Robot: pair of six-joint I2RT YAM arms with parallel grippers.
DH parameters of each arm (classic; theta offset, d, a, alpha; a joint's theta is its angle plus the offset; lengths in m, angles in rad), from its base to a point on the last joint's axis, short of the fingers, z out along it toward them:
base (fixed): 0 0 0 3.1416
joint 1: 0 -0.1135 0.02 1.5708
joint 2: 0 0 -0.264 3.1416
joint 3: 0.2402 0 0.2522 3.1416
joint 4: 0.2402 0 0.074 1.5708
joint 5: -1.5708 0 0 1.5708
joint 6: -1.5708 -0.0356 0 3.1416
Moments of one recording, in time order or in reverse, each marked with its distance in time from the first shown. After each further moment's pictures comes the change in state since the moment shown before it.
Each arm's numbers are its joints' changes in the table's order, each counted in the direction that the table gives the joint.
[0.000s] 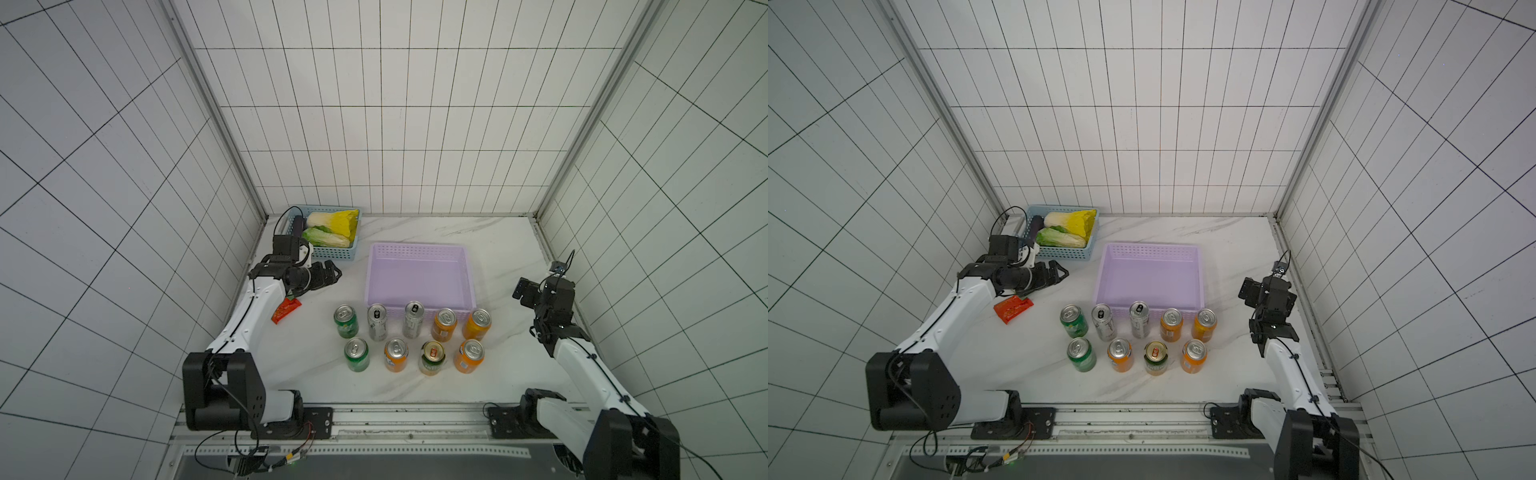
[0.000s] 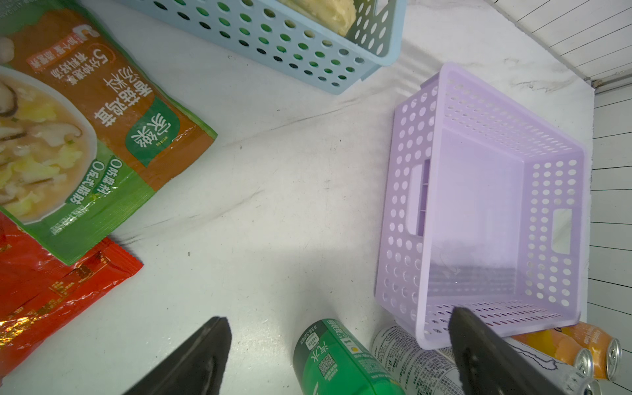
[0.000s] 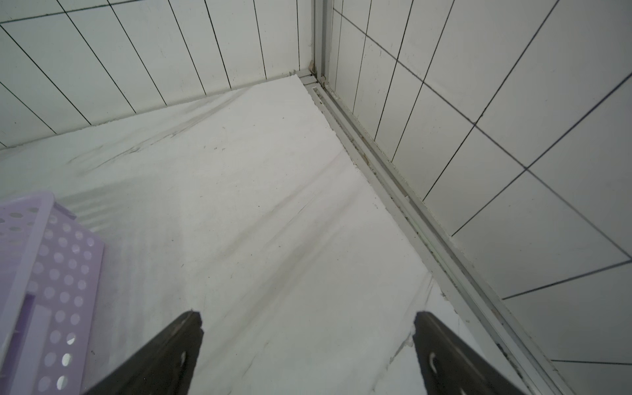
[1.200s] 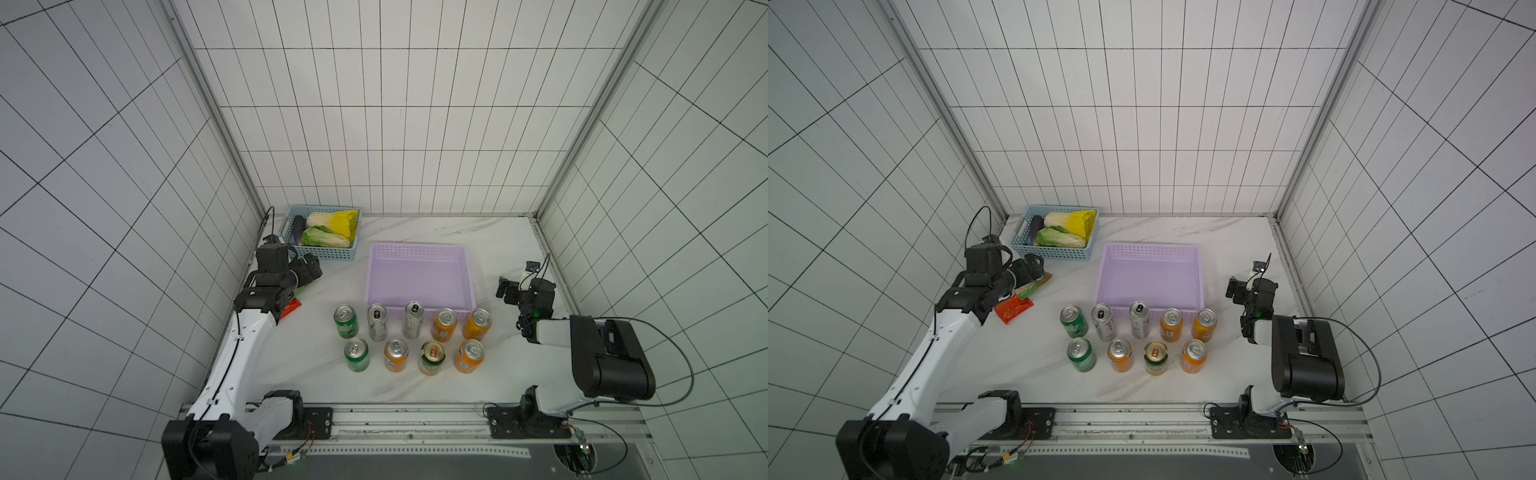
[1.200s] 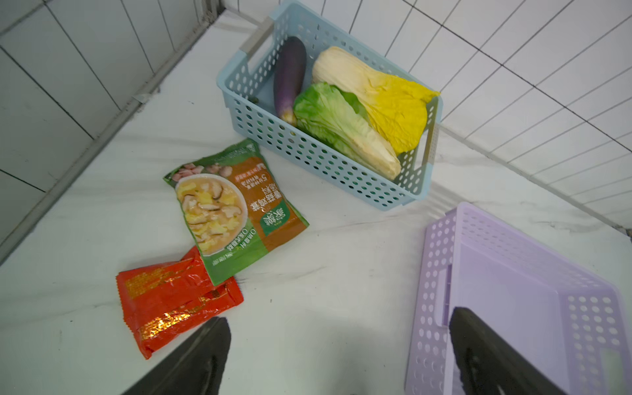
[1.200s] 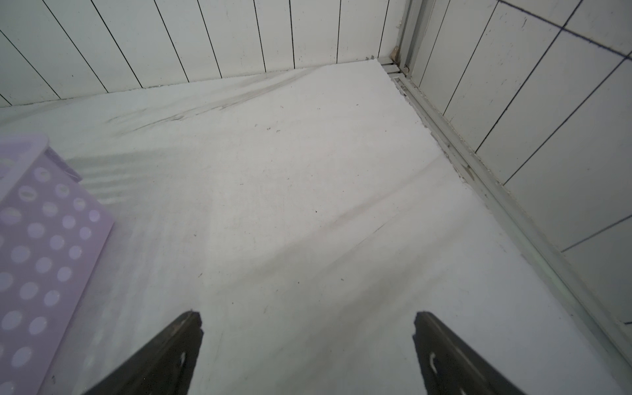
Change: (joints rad) left arm -0.002 -0.303 -0.157 -0.223 0.386 0.151; right arm 0.005 0.508 -0.047 -0.629 0.198 0.098
